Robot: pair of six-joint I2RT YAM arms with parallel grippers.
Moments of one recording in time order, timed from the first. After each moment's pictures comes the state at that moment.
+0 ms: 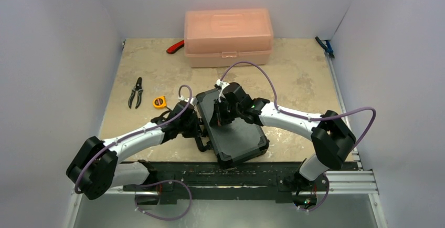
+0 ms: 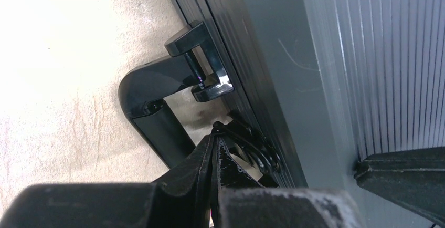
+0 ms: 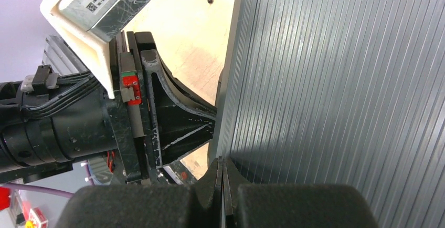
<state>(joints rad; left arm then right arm) -0.65 1.21 0.54 -0.23 0.07 -0.71 0.88 1.58 1.05 -0.20 -0.23 0.61</state>
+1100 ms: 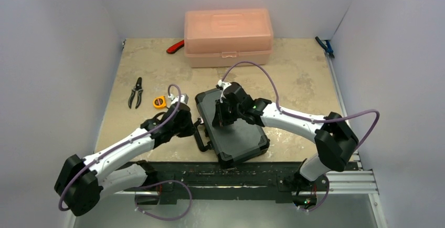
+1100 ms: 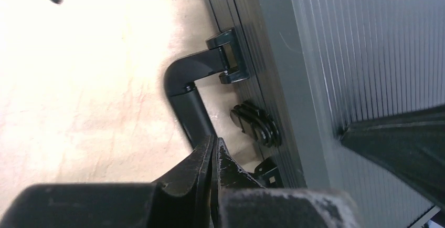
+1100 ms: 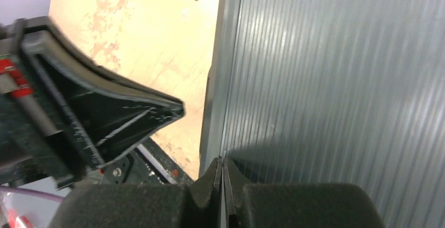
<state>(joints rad) -0.69 1.08 0.60 -0.42 -0.12 -0.80 0.88 1.56 1.05 -0.24 -0.19 0.60</state>
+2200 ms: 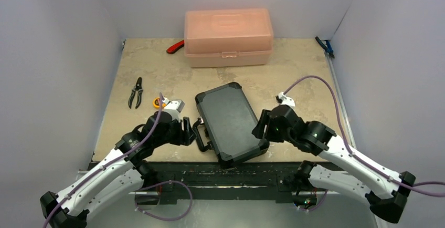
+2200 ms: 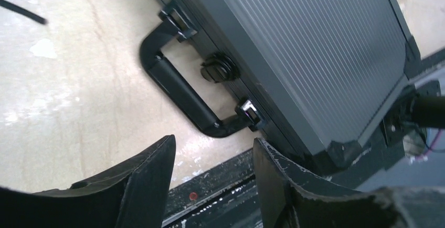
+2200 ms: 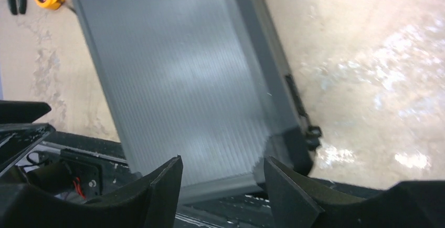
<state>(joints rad) -0.70 0.65 0.58 -0.61 -0.02 -0.57 0.88 0.88 0.86 -0.81 0.23 0.92</state>
